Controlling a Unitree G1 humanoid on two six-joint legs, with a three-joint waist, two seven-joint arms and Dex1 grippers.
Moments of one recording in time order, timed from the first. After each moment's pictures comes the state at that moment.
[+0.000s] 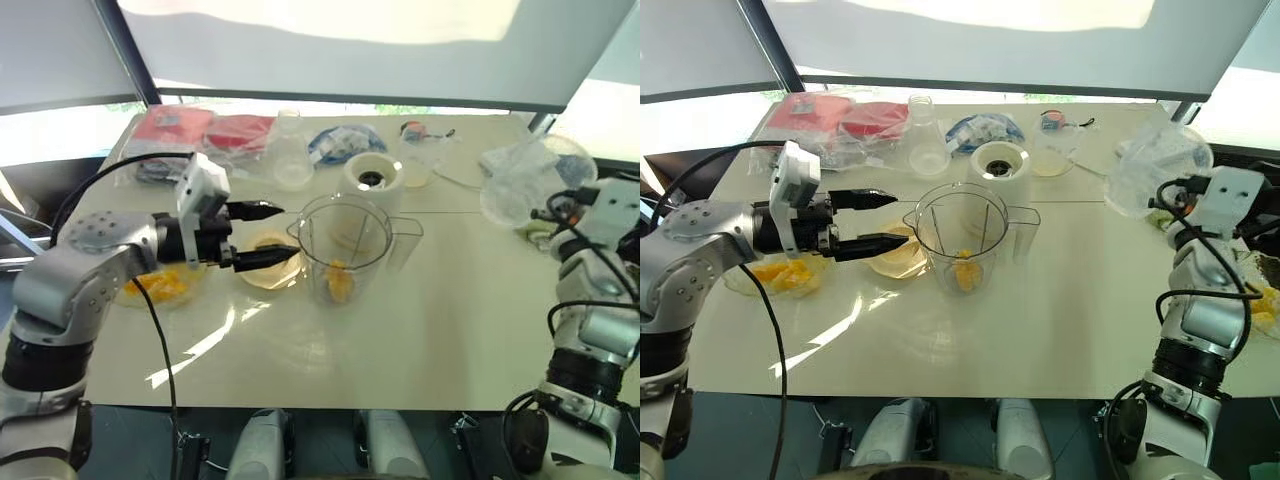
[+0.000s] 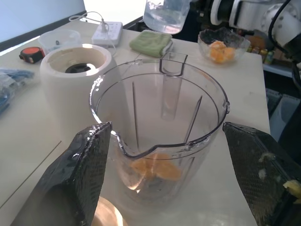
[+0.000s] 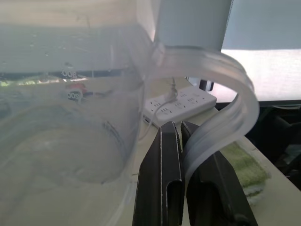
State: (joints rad) left arm -0.50 0.78 0.07 -0.39 -0.75 0.77 -0.92; right arm -0.41 -0.39 -0.55 0.11 0.09 0.37 0.13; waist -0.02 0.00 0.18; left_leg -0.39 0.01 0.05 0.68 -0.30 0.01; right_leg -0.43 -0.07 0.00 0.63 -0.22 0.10
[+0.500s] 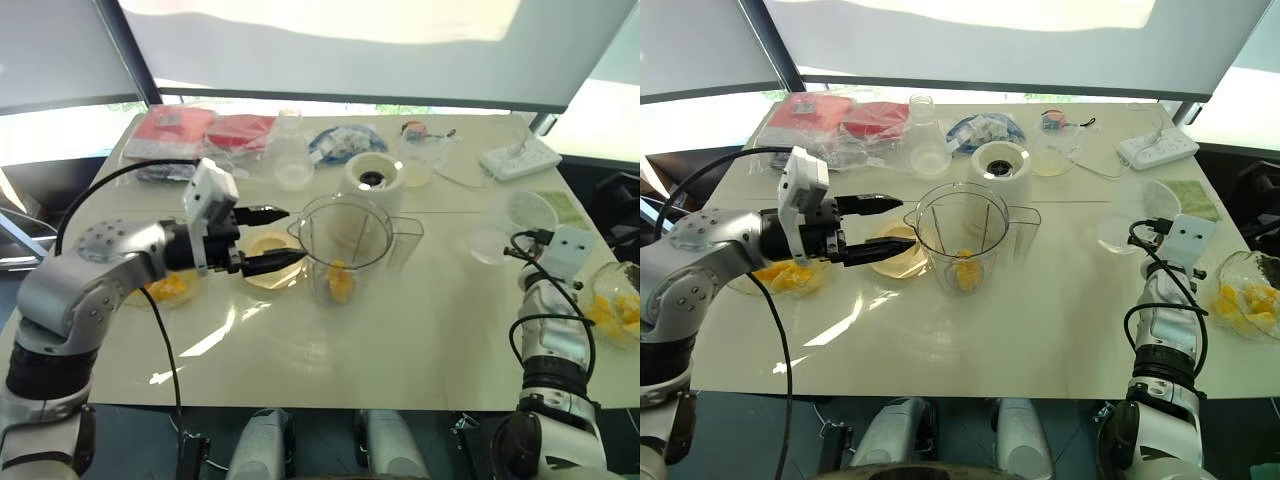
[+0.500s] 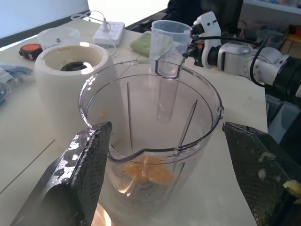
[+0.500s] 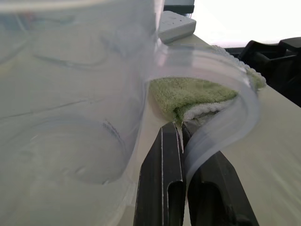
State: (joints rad) left arm -0.48 0.77 0.07 -0.44 -0.79 0.82 -0.84; right arm -0.41 -0.37 -0.48 0.50 0.09 0.10 -0.03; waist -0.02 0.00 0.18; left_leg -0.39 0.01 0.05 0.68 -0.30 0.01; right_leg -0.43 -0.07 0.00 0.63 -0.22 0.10
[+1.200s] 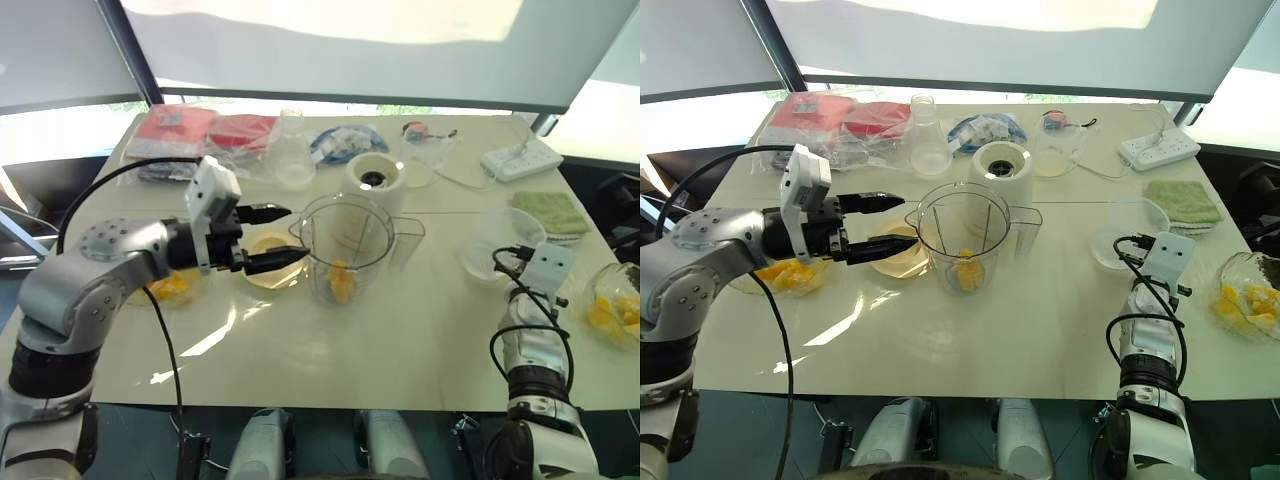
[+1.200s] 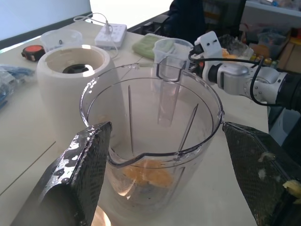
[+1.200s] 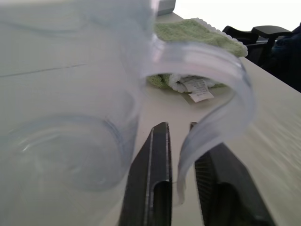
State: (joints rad) left arm -0.49 0.75 0.06 -0.44 -0.79 0.82 -0.82; right arm -0.37 -0.33 -0.42 0.58 0.07 0.01 -0.21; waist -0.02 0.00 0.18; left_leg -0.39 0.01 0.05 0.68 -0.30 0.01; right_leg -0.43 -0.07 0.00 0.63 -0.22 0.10
